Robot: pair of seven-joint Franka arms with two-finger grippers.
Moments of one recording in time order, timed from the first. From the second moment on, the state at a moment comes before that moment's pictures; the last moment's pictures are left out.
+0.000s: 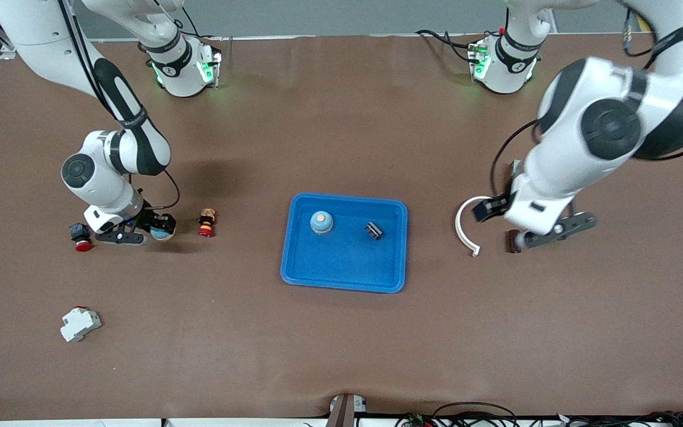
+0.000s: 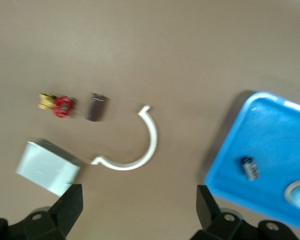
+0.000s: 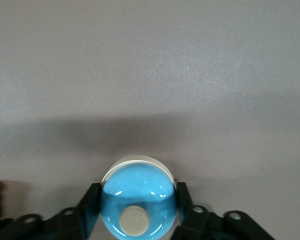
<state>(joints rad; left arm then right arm) -0.02 0.23 -0.33 -1.59 0.08 1.73 -0.60 0.05 0.38 -0.05 -2.32 0.06 2.76 0.02</state>
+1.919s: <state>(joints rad) 0.24 0.38 -0.33 -2.03 0.08 2.33 -0.06 0.55 0.58 0.00 -1.53 0.07 2.11 0.97</state>
